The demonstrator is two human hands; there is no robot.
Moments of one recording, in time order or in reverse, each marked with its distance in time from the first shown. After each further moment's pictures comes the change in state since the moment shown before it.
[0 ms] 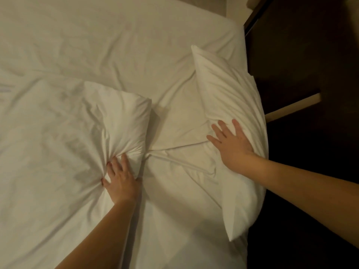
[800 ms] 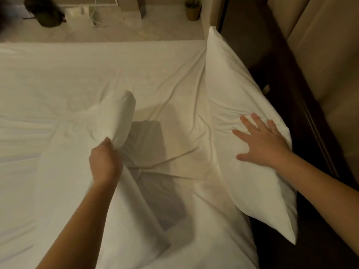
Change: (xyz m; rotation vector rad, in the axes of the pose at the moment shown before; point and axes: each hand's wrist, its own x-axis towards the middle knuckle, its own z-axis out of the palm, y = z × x) left_hand -0.040 0.123 -0.198 -0.169 0.381 0.177; right_hand -0.108 0.126 0.137 0.720 0.186 0.237
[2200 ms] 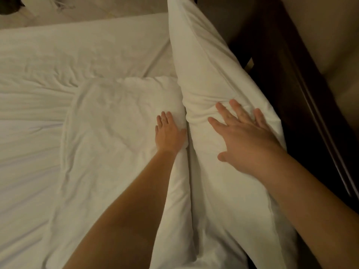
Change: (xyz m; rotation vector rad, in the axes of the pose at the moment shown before) left_hand 0.008 0.215 0.289 0.031 -0.370 0.318; right_hand 0.015 0.014 0.003 0.174 -0.044 -0.013
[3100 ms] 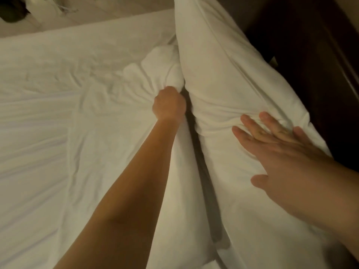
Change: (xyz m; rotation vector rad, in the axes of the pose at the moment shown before) left_hand 0.098 0.050 -0.083 -0.041 0.199 -0.125; right_hand 0.005 0.019 -0.023 0.042 -0.272 0.018
